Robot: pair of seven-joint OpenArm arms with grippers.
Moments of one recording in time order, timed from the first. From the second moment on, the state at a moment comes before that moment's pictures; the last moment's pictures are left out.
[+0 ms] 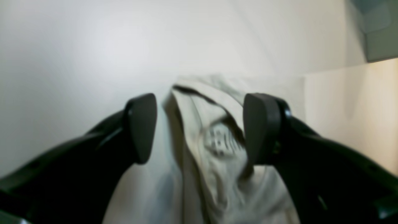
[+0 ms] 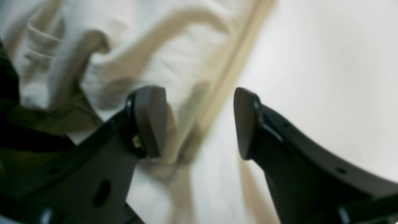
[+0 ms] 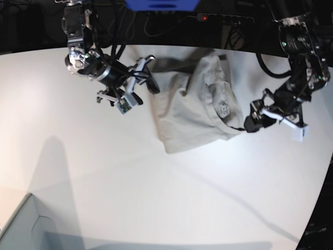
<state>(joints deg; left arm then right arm) 9.1 -5.9 -27.0 96.4 -42.0 -15.0 55.0 -14.2 0.5 0.0 89.0 0.8 39.2 -25.2</state>
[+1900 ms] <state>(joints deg) 25.2 -2.9 -19.7 94.7 -34.4 -15.0 43.7 -16.9 0.2 -6.0 93.0 1.1 39.2 -24.8</state>
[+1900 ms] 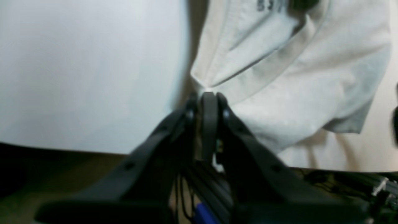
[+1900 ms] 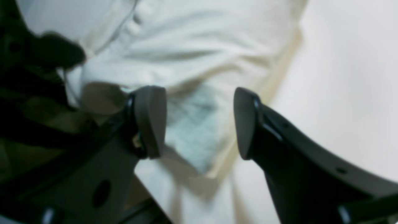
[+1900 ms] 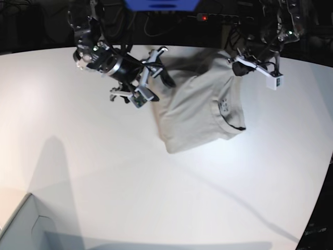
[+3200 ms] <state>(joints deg) 27.6 0.2 -23.3 98.3 -34.8 -15.2 44.3 -18.3 2.8 1.1 93.8 1.2 39.3 -21.6</state>
